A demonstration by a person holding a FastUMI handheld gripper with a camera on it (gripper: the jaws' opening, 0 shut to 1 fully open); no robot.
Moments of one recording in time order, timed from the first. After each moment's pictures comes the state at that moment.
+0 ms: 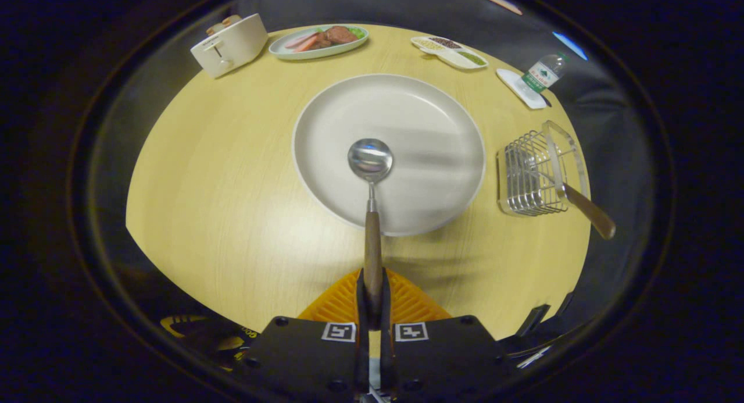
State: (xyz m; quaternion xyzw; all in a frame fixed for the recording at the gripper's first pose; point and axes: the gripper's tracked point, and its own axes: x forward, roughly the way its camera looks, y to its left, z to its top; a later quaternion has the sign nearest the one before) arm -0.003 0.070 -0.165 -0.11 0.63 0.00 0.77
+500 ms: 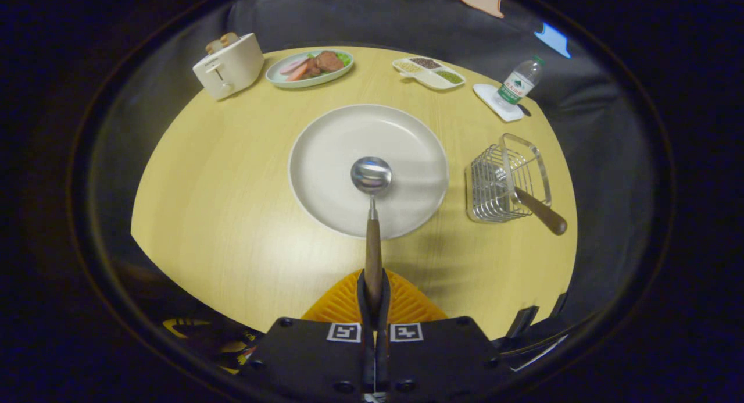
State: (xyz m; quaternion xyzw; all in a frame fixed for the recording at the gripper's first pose) arm 0.004 0.057 -0.126 -0.09 0.59 0.00 0.81
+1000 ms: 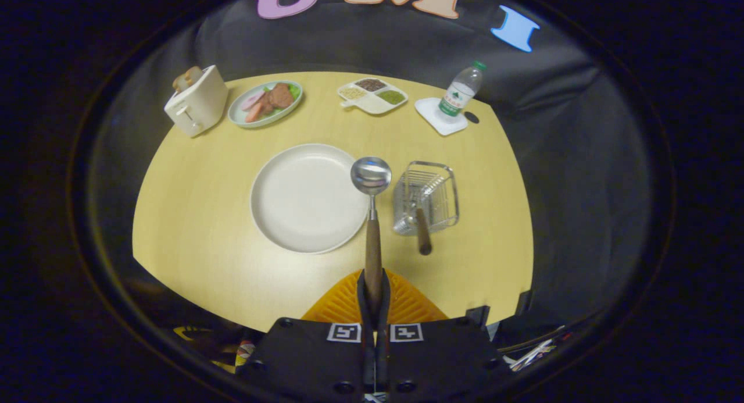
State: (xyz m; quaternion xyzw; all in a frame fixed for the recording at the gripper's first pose) arm 0.025 -0.040 -0.041 -0.09 0.58 -0.09 0.81
